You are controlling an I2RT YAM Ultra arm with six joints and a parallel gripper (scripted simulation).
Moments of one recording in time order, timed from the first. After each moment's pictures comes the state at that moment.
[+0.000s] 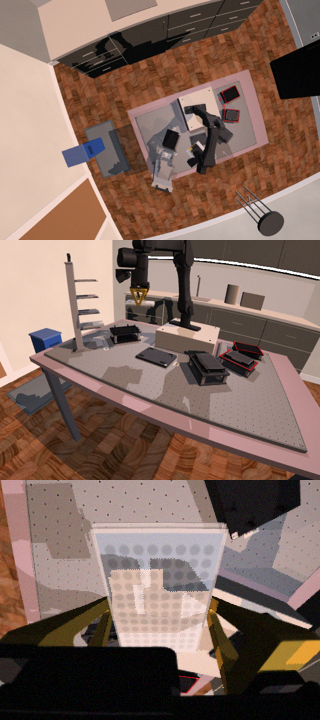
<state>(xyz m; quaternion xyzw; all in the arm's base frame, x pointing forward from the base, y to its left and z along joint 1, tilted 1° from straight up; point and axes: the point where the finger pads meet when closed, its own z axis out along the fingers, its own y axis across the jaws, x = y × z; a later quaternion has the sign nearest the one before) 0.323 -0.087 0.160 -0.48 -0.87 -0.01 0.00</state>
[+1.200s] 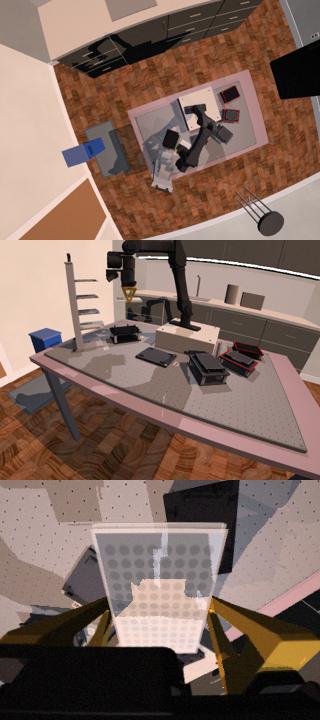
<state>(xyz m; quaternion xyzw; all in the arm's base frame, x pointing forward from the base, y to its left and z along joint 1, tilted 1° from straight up) 0.296 -0.190 0.158 -0.33 -0.94 -0.01 0.00</state>
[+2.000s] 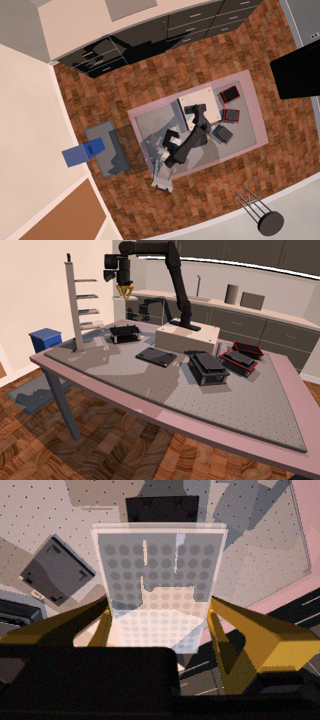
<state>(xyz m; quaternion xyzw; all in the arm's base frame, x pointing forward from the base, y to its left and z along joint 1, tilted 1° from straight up) 0.260 -0.257 0.156 -0.25 -0.97 -0.01 0.00</state>
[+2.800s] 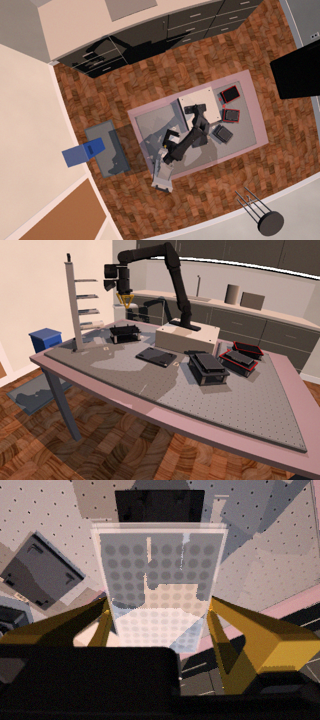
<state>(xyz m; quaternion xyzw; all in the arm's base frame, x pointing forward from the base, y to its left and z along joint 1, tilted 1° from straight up) 0.254 -0.261 0.112 -0.24 -0.97 -0.01 0.01</state>
